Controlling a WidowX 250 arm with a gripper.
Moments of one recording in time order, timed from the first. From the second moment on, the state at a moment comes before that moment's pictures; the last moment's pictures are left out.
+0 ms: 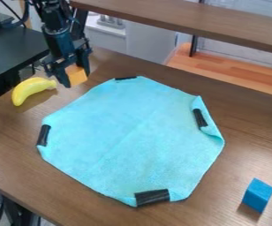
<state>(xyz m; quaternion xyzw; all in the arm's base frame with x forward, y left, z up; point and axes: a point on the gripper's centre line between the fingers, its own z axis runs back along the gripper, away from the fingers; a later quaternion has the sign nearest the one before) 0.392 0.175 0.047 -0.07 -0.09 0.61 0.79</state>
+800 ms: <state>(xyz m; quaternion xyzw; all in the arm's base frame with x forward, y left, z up) 0.436 0.206 0.008 -0.05 -0.10 0.65 0.75</state>
